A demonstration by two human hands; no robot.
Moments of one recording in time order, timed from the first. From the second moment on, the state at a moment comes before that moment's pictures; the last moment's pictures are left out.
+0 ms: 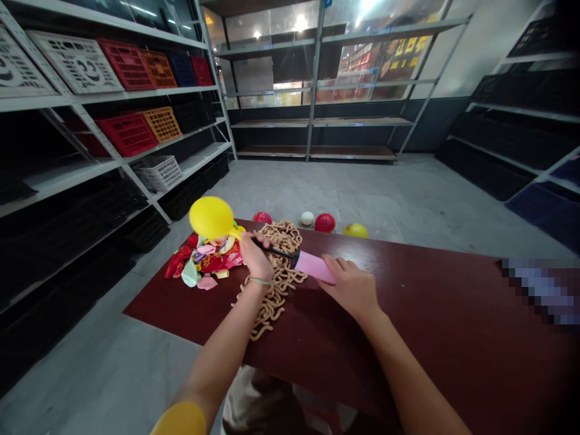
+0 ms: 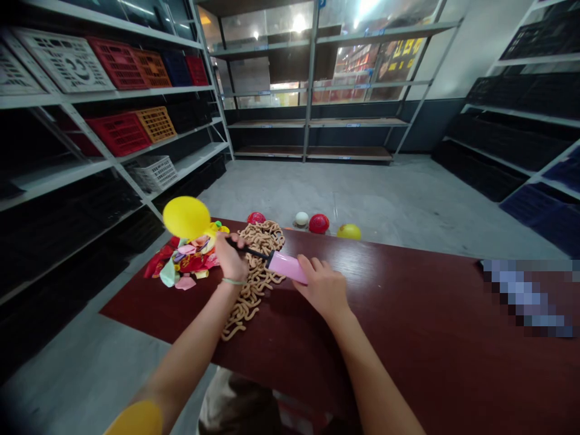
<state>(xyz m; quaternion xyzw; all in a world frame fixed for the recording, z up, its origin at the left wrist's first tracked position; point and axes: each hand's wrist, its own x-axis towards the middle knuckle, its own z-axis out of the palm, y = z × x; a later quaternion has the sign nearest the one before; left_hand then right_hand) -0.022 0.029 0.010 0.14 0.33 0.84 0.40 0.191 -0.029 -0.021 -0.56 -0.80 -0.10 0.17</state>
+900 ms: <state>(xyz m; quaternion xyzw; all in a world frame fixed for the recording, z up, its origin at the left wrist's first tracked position) -0.008 0.028 0.006 0.21 0.32 0.81 0.44 0.157 -0.039 -0.033 -0.59 -0.79 -0.04 0.19</state>
